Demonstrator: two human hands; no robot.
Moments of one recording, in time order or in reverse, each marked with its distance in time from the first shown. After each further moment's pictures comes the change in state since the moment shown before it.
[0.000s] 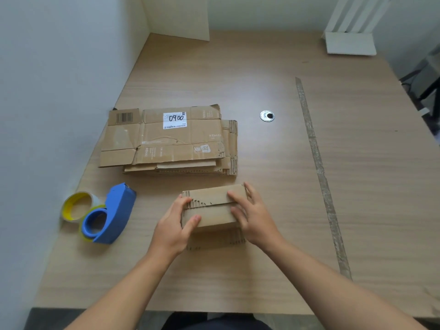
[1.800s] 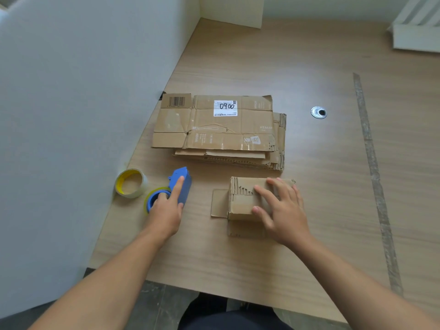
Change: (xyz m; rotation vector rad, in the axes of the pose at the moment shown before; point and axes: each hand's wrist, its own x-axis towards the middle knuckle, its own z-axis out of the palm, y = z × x) left_hand 0.013 -0.099 -0.073 0.464 -0.034 -0.254; right_hand 0.011 -0.026 0.041 -0.459 0.093 -0.155
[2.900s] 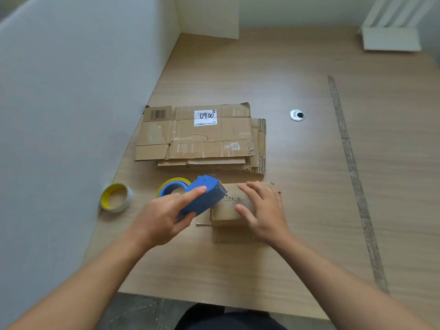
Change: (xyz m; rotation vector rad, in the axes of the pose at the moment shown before) left_hand -0.024 0.049 -0.053 -0.038 0.240 0.782; right_hand 0.005 -0.001 -0.010 0.271 0.006 0.057
